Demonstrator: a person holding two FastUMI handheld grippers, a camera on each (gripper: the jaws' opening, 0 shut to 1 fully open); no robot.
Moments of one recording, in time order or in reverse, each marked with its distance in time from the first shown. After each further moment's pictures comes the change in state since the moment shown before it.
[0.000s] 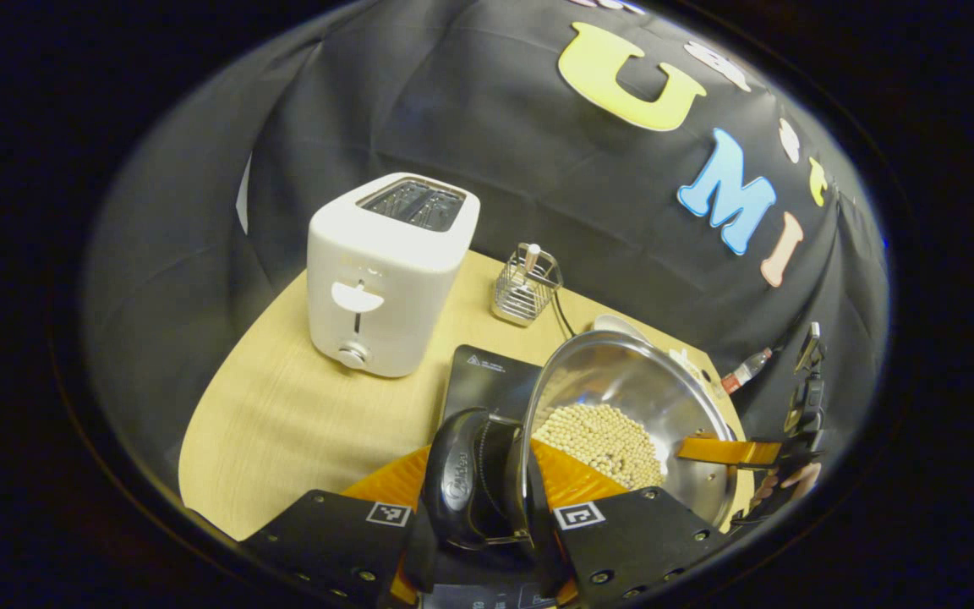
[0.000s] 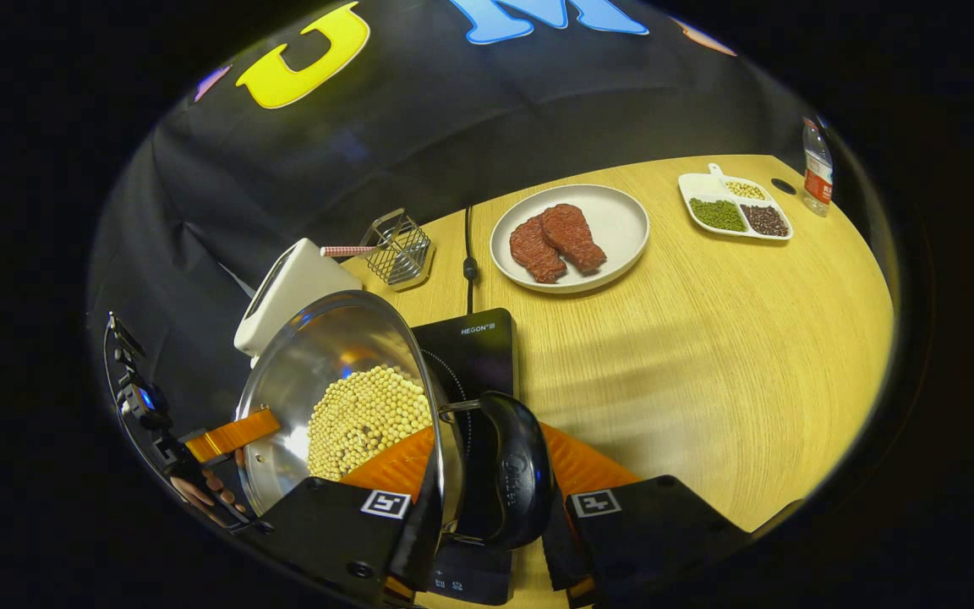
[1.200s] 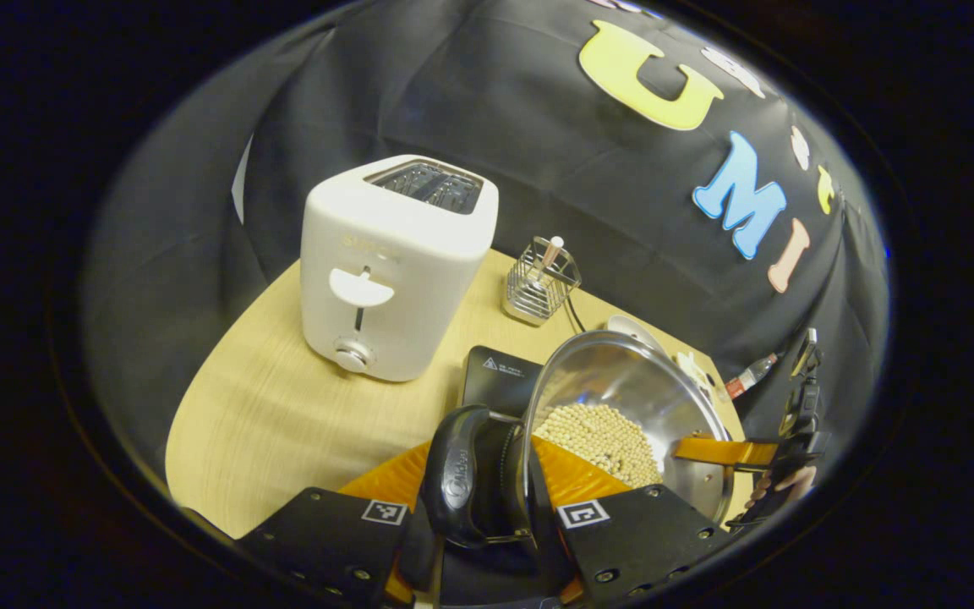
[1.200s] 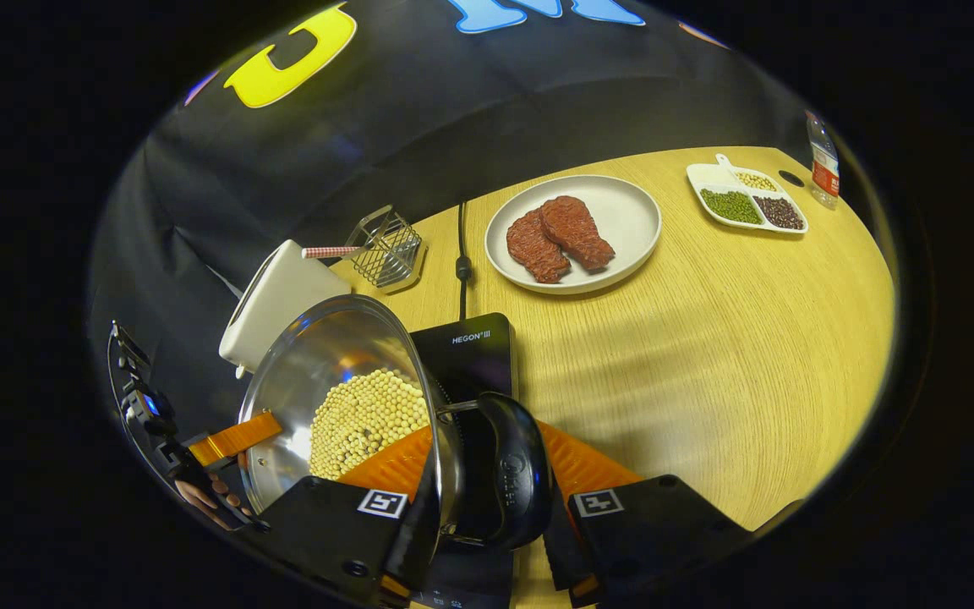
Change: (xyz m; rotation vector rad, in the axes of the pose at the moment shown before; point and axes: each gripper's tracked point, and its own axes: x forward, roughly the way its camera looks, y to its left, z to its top) left arm 0.010 0.002 0.001 -0.004 0.032 -0.008; right arm 0.024 -0.006 0.003 0.015 0.007 -0.004
